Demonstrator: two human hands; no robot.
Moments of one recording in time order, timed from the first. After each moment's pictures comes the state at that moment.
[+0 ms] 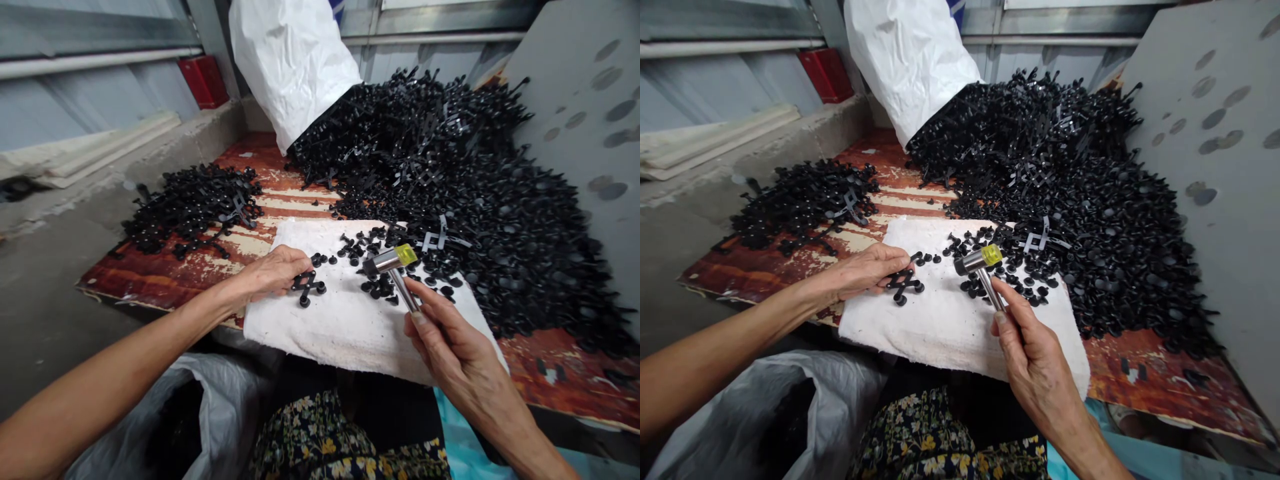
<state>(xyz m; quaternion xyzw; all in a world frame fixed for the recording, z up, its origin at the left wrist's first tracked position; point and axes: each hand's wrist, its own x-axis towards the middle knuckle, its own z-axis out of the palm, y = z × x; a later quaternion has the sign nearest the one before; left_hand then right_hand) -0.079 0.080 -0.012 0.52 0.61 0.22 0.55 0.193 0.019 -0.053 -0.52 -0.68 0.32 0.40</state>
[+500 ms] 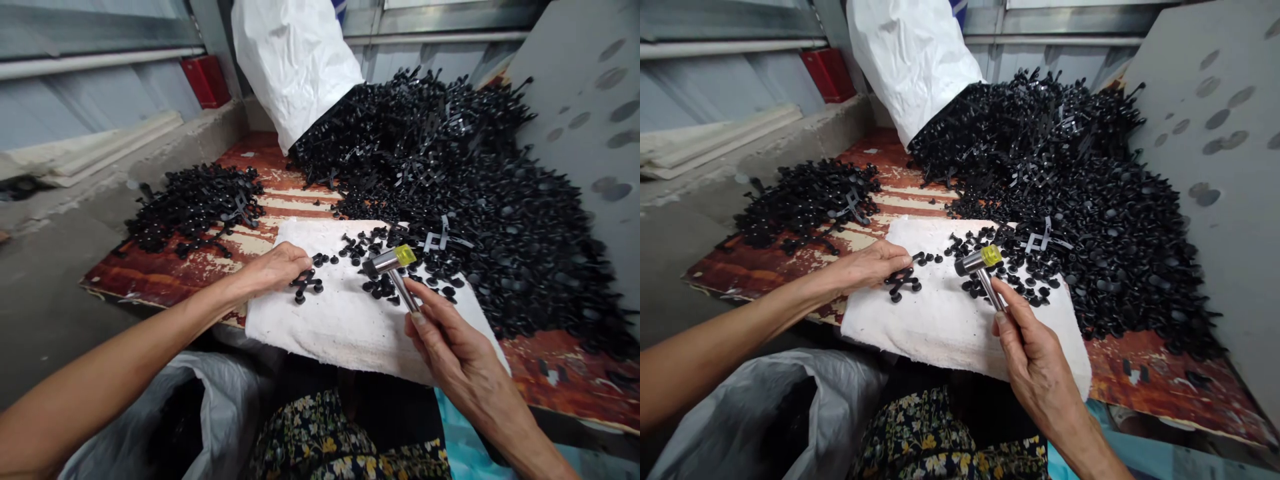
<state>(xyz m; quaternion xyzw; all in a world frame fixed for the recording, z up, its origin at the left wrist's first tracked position) -0.075 0.085 -0.004 0.64 0.64 0.15 0.39 0.193 0.020 -0.050 -0.51 -0.70 0.30 0.39</state>
